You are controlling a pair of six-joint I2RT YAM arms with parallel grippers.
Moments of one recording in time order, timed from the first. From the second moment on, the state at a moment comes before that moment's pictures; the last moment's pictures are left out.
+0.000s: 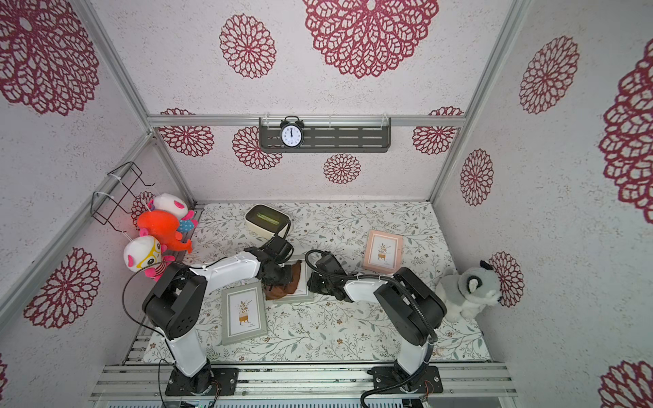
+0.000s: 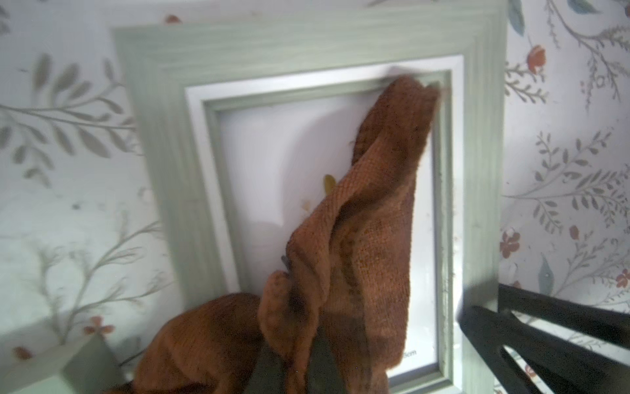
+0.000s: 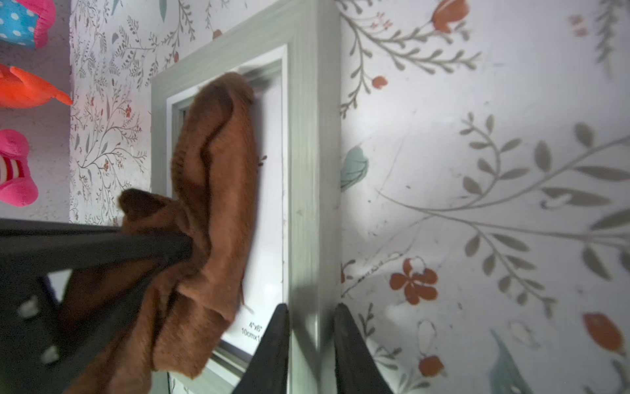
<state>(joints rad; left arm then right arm) -0.56 1.82 1.16 -0.59 -0.04 -0.53 0.76 1.76 0.84 0.07 -0.14 0.83</state>
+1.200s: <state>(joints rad) -0.64 1.79 1.09 -0.75 -0.19 -0.59 0.76 1.76 0.85 0.05 -0.13 0.83</state>
